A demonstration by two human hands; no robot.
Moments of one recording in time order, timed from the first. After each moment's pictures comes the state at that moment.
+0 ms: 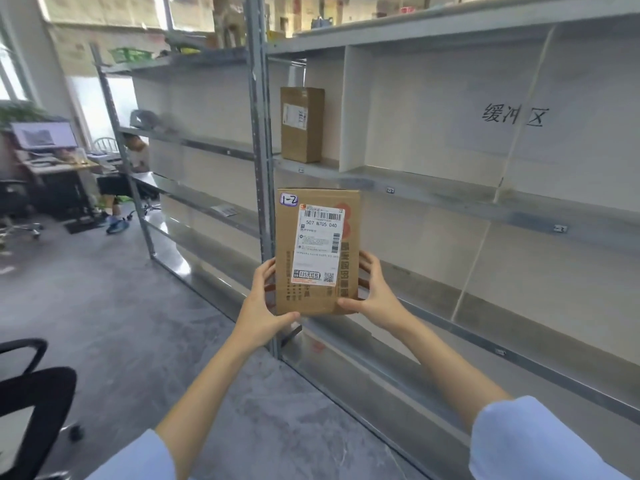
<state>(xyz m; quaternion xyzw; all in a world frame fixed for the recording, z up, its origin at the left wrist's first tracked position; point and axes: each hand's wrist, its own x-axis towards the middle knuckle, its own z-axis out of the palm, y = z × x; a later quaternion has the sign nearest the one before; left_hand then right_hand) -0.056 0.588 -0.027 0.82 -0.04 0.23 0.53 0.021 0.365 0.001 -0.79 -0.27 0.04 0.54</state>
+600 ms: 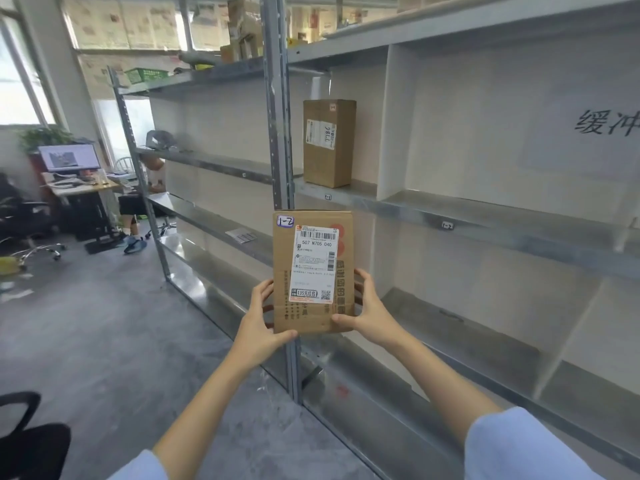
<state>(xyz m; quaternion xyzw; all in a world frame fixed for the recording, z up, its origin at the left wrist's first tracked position) 0.114 0.711 -0.036 0.83 0.01 0.22 0.52 0.207 0.495 -0.013 -0.78 -0.28 0.07 0.55</state>
